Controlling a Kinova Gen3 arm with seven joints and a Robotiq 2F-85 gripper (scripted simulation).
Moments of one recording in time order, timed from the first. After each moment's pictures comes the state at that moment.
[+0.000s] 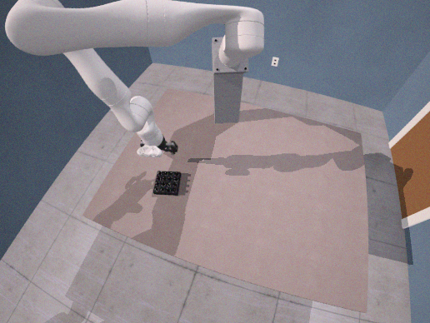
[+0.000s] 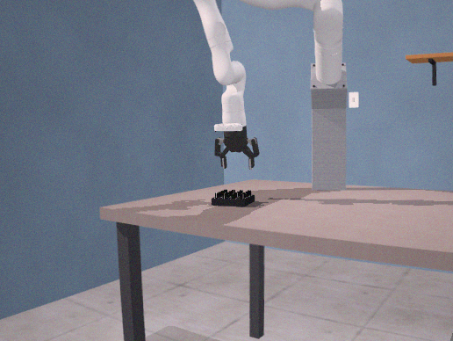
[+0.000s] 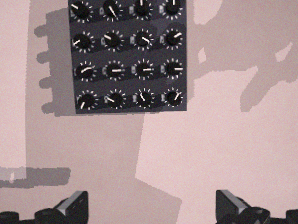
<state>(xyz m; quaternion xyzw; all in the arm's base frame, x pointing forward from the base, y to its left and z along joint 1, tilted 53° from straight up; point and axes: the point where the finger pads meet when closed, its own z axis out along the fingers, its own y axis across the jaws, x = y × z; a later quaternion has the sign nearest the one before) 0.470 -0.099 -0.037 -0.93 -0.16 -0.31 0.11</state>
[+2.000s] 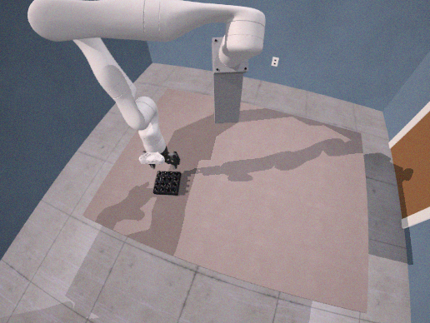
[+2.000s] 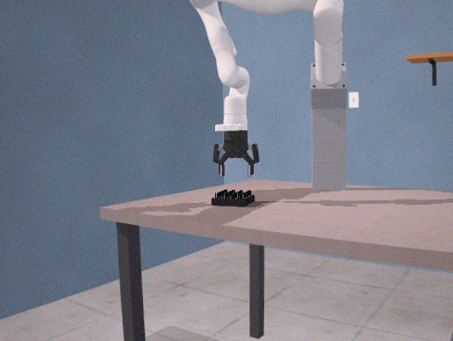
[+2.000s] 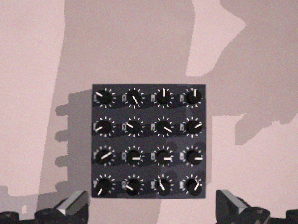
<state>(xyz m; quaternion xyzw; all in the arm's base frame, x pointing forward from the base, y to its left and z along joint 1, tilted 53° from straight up) 0.515 -0.068 0.001 -0.88 -0.16 -0.43 0.13</state>
